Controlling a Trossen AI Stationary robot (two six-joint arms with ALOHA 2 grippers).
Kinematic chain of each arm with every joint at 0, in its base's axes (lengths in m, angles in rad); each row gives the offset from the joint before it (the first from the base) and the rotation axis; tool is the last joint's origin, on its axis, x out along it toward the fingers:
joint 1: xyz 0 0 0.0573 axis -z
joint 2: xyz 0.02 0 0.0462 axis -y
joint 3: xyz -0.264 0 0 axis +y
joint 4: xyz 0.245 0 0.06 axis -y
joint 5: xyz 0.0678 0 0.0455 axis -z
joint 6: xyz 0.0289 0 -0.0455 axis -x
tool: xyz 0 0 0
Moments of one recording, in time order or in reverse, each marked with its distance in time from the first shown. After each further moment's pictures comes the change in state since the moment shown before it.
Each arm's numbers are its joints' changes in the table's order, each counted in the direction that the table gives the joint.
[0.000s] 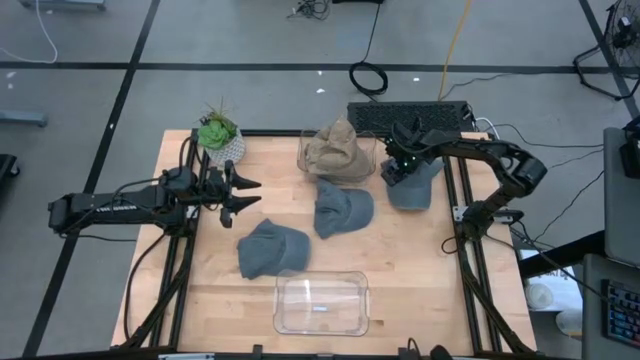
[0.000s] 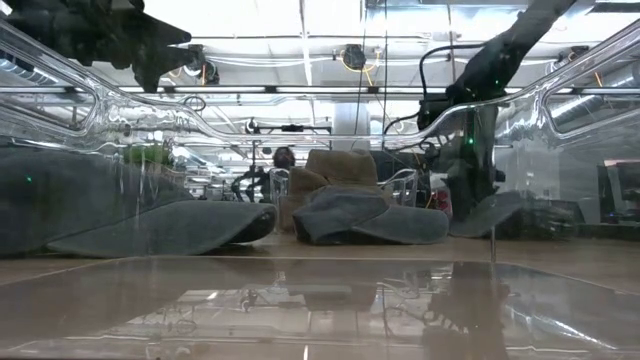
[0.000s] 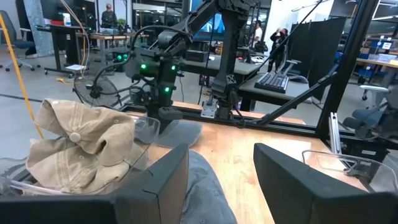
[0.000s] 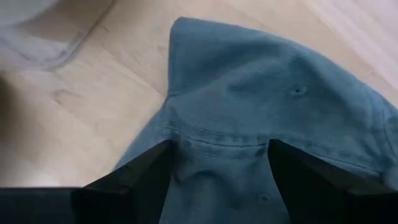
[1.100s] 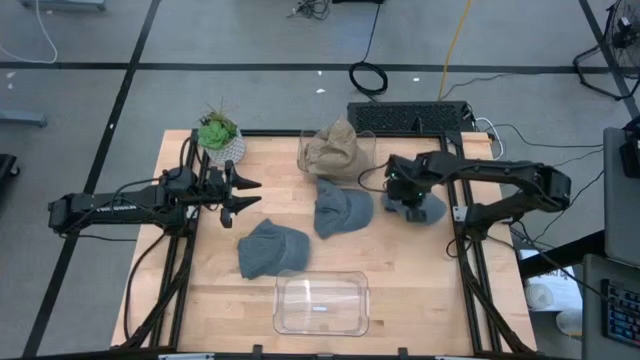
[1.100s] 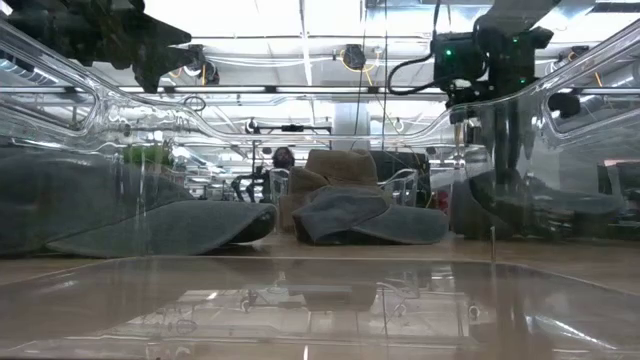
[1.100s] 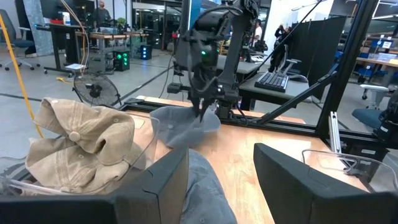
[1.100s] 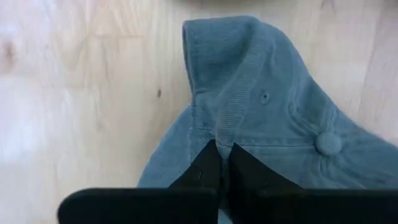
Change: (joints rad) left arm 0.000 -0.003 0.000 0.000 0.000 0.000; right arm -0.390 0.255 0.005 -0.334 -0.057 0.512
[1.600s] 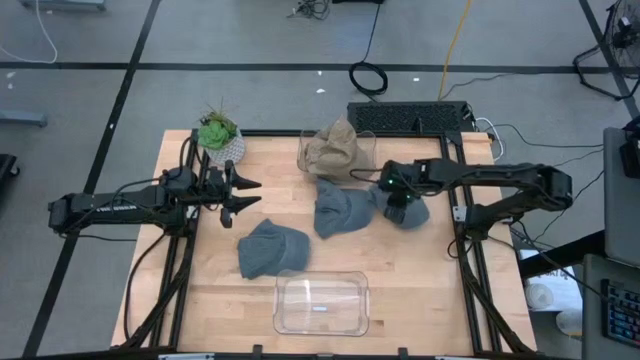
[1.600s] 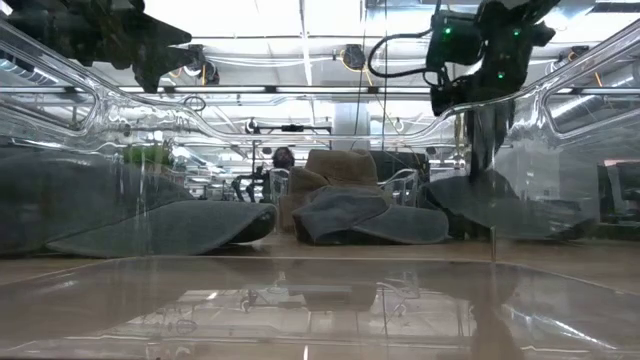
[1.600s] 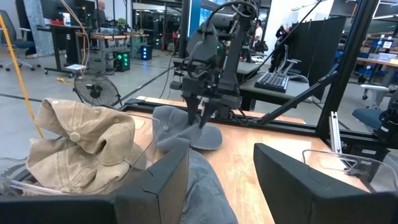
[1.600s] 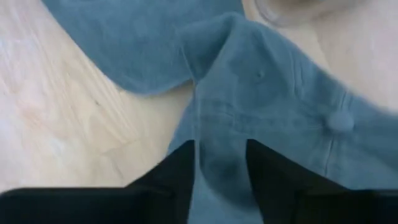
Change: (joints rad) left arm 0.000 0.000 0.000 0.001 0.000 -0.002; right arm -0.095 0.018 0.017 0.189 0.076 -0.552
